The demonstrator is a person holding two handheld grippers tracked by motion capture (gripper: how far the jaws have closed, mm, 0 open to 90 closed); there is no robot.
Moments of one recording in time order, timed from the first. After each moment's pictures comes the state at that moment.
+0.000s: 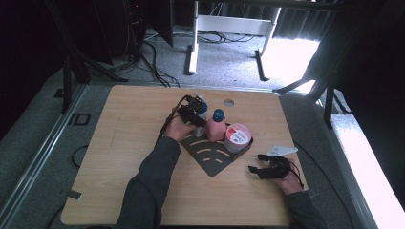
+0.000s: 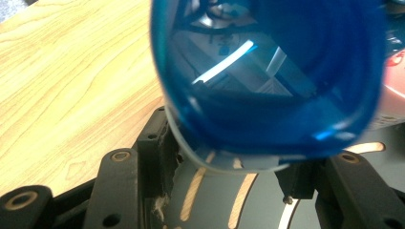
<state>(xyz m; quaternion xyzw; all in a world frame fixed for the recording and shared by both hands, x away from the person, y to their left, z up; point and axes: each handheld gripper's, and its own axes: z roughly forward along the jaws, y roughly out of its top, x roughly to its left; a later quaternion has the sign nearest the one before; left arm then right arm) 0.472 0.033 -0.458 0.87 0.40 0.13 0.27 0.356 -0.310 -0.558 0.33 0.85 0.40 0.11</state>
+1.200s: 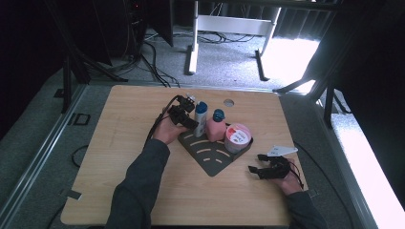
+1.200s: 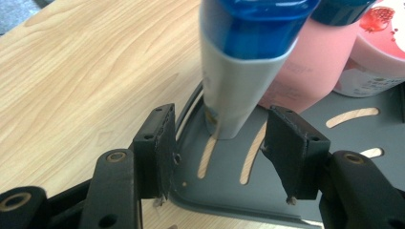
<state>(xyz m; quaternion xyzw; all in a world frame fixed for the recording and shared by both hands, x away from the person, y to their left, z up) 0.451 0.062 -0.441 0.87 0.39 0.14 0.26 0.356 -0.310 -0.559 0.33 0.85 0.40 0.11</state>
